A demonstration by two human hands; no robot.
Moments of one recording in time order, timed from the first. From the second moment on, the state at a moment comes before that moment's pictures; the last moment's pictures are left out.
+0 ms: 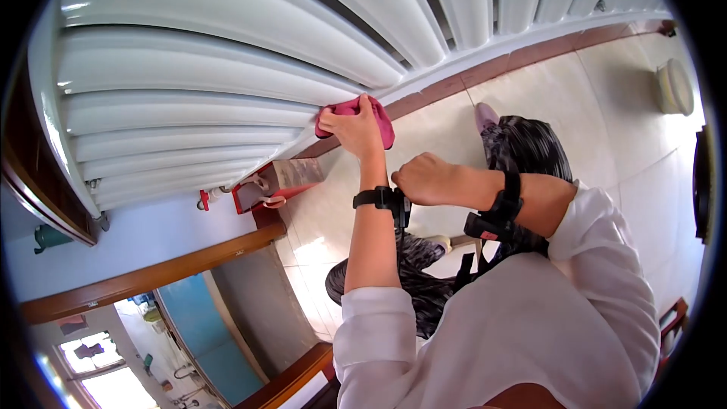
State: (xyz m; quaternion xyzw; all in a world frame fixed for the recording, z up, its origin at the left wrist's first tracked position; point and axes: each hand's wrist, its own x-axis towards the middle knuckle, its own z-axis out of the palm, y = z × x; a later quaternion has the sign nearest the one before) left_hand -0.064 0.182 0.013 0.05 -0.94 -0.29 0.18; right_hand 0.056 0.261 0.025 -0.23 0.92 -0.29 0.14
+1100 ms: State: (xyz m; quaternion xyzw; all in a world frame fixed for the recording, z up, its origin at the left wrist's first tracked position) left_hand -0.074 0.217 0.035 0.25 -0.90 -0.35 0.10; right_hand 0.081 0.263 -0.029 -0.25 0.91 -0.18 0.29
